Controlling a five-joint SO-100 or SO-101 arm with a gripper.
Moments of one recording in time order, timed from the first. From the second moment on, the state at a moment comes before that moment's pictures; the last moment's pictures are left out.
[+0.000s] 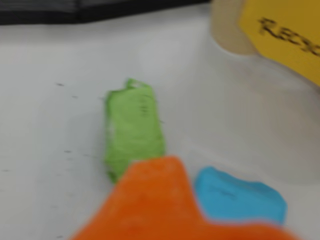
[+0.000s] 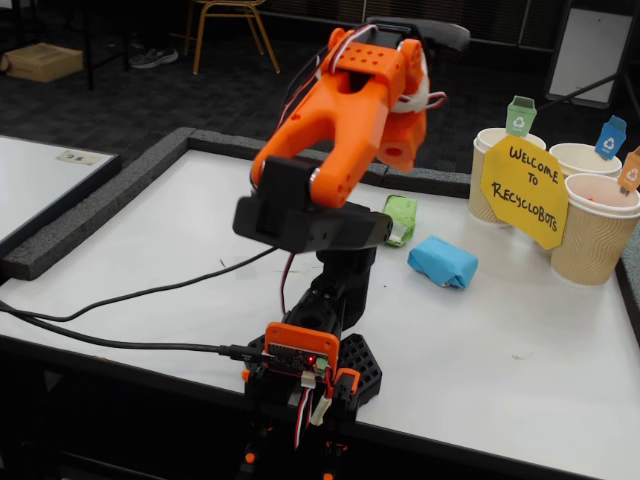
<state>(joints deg) 12.1 154.9 135.4 74.7 -17.0</state>
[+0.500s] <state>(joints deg) 21.1 134.7 135.4 74.7 -26.3</state>
